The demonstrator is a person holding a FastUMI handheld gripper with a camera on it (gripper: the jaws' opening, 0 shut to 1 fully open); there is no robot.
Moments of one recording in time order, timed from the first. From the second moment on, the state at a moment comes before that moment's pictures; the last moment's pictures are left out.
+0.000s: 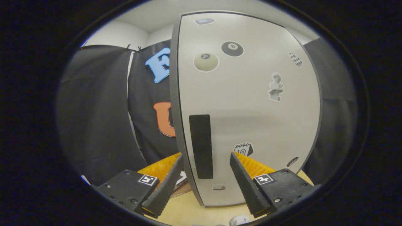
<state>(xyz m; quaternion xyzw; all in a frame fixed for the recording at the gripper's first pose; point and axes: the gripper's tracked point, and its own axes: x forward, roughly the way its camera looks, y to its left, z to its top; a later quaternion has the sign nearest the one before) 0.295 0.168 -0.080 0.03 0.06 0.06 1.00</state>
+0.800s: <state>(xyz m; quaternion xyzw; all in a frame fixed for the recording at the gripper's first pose) 0.313 0.171 -0.087 0.03 0.07 0.08 0.99</state>
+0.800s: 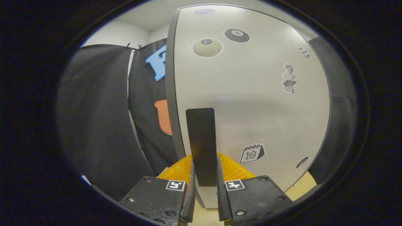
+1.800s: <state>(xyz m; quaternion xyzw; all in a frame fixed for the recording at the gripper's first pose) 0.222 0.133 -0.088 0.03 0.06 0.06 1.00</state>
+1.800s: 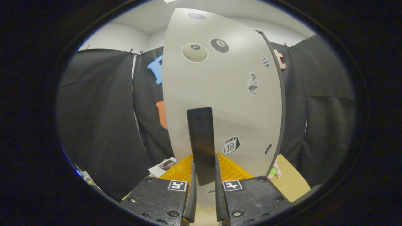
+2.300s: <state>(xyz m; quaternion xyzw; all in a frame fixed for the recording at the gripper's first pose) 0.199 0.099 -0.089 0.01 0.05 0.02 1.00</state>
